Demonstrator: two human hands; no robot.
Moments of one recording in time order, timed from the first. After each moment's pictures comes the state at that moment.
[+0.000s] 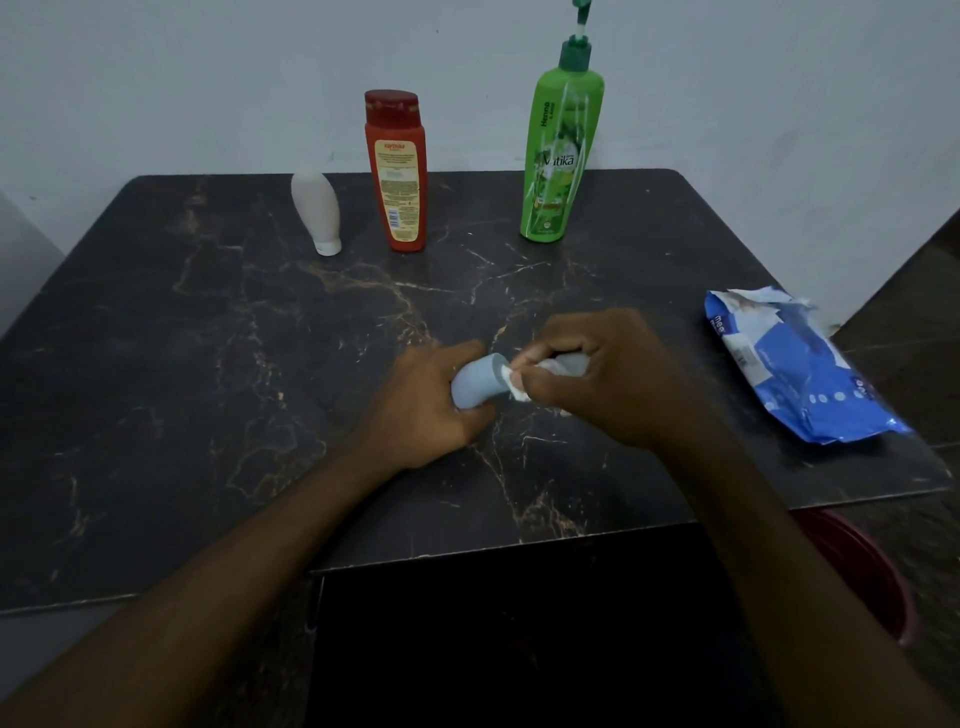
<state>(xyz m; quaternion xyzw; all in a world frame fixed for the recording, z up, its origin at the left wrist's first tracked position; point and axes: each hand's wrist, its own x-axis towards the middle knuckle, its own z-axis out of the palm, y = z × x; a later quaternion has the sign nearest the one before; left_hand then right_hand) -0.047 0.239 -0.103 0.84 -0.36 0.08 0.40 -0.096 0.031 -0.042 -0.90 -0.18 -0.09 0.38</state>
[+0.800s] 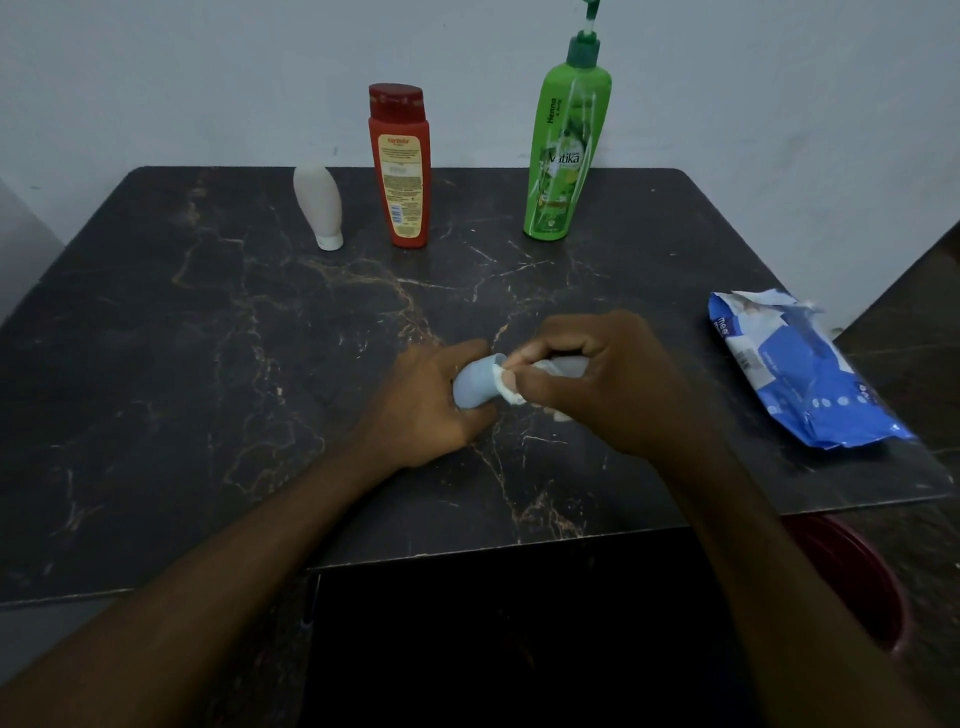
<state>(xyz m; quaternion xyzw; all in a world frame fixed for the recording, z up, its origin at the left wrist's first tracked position) -0.048 0.238 -0.102 0.84 -0.36 0.07 0.41 -0.098 0.036 -0.043 -0.87 -0.21 -0.12 0.42</state>
